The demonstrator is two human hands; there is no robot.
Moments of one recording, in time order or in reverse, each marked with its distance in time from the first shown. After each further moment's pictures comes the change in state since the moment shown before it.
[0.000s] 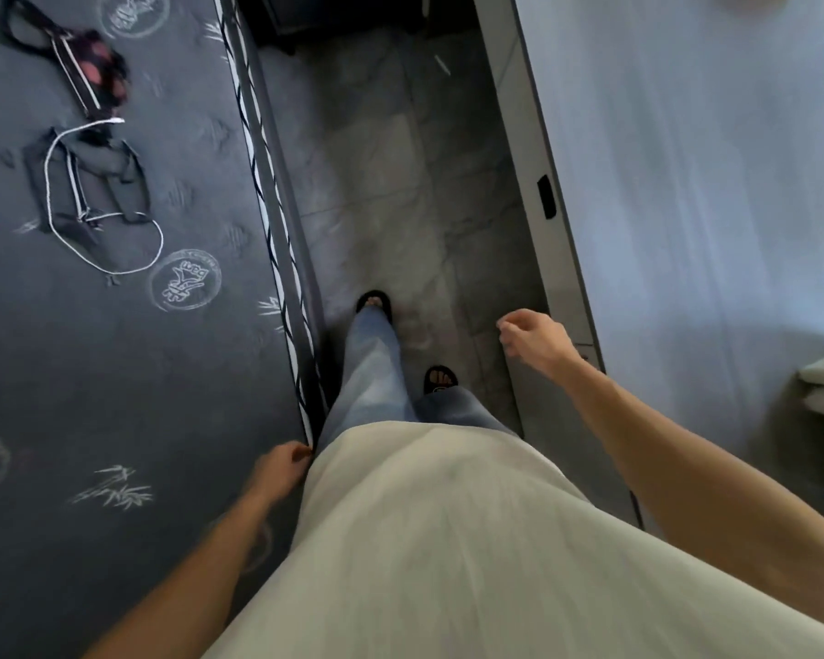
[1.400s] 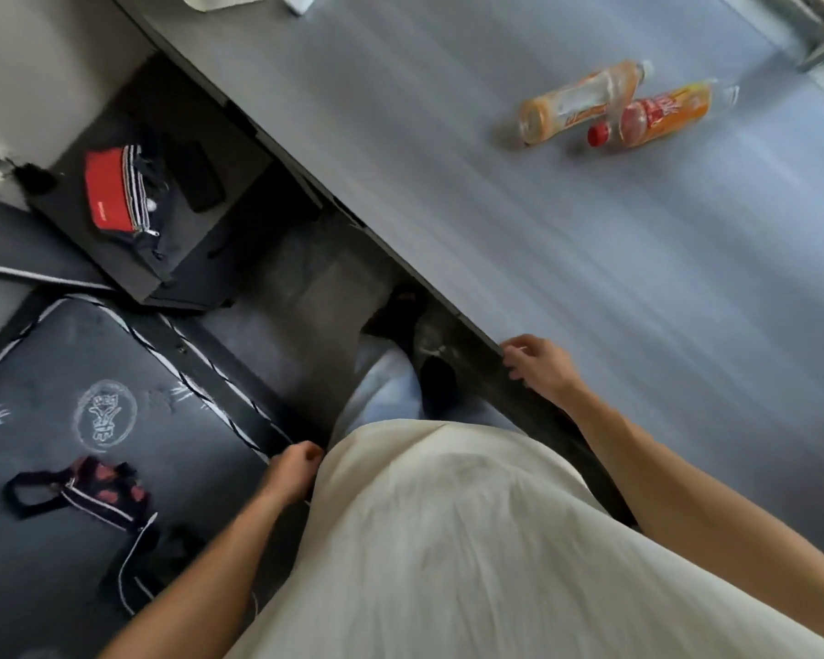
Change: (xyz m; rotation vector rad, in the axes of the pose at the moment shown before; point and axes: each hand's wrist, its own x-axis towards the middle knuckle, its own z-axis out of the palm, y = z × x) left_hand 0.256 0.453 -0.433 0.446 -0.070 0.196; right_hand 0.276 -0.227 -0.196 0.509 0.205 0.311
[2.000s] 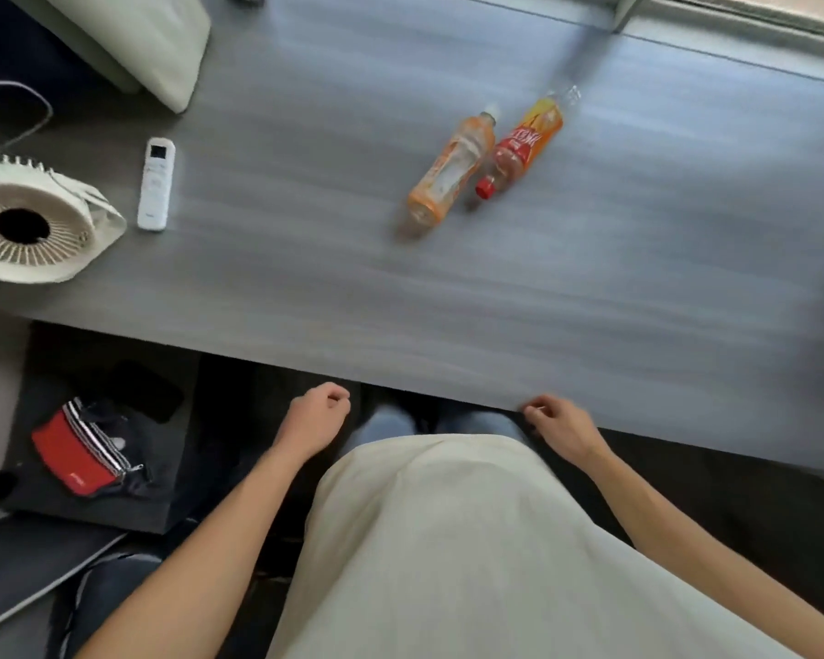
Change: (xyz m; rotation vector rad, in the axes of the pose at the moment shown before) left_hand 0.112 0.276 -0.185 0.400 -0.084 0.406; right_hand -0.015 -0.022 0.010 0.275 0.175 0.358
